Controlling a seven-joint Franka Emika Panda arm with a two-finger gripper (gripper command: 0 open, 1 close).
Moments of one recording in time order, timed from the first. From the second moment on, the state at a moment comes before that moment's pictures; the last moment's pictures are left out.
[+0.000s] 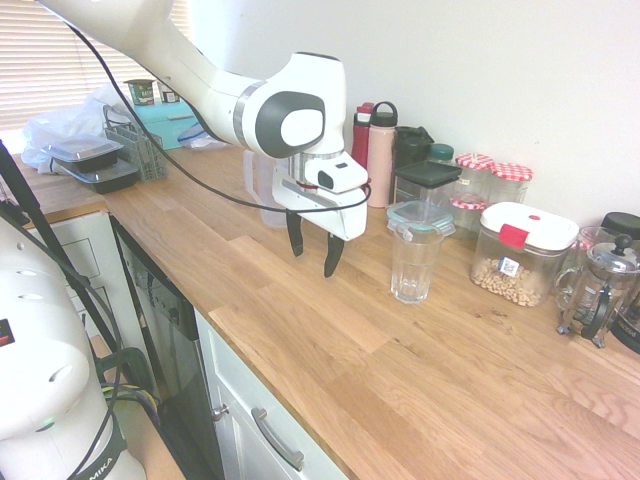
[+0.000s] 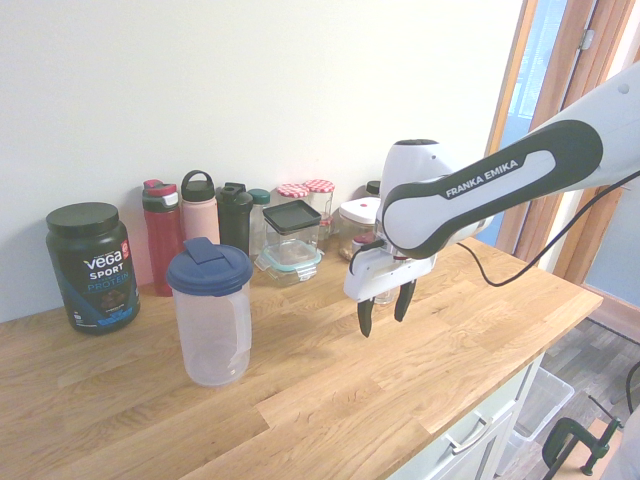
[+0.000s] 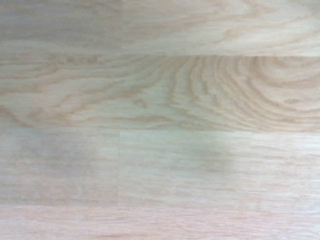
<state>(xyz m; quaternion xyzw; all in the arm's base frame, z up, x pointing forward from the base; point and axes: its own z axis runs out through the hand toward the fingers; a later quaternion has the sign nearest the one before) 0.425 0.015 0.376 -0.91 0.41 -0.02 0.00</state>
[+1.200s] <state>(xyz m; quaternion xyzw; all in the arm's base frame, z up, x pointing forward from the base) 0.330 0.285 0.438 -0.91 0.35 -0.21 0.07</state>
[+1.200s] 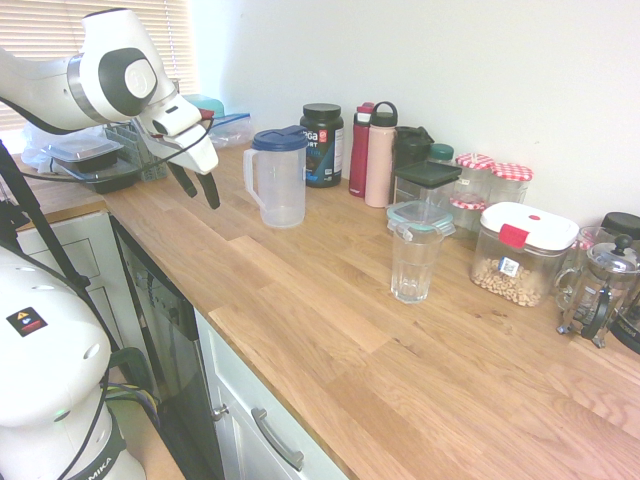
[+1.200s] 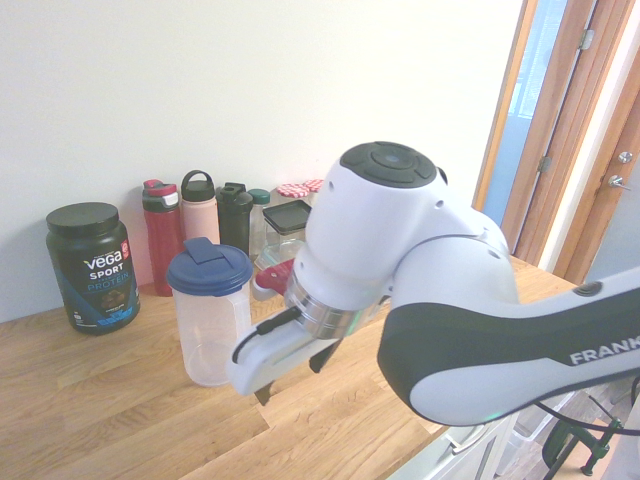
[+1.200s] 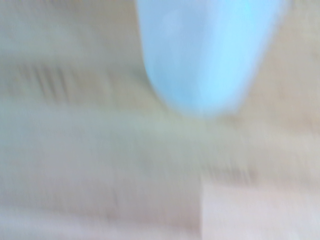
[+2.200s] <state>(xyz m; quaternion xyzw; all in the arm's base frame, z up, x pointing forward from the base) 0.415 0.276 0.449 -0.89 0.37 -0.24 0.10</state>
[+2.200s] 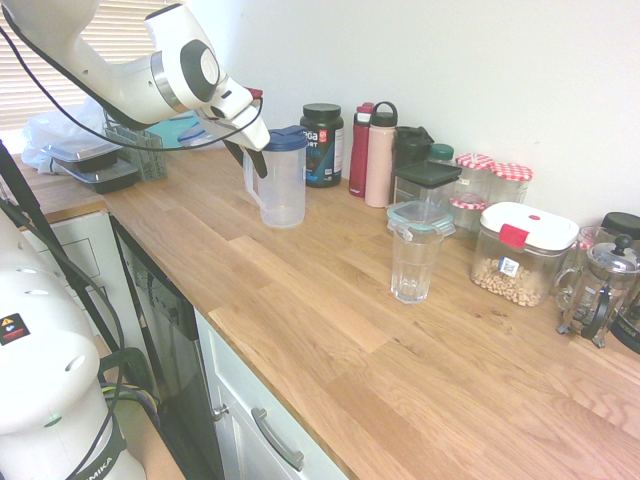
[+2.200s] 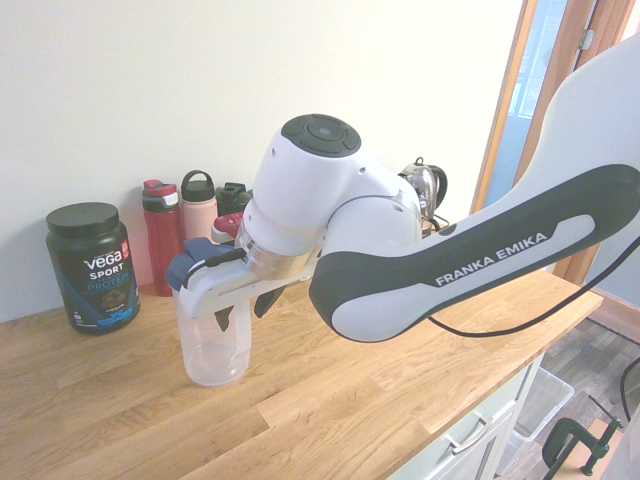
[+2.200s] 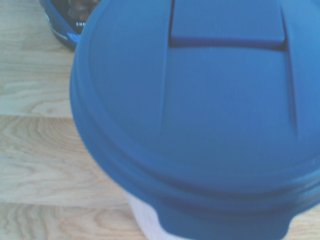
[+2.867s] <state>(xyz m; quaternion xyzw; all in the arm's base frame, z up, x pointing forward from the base) 0.415 0.286 0.444 -0.90 0.35 -0.25 0.10</state>
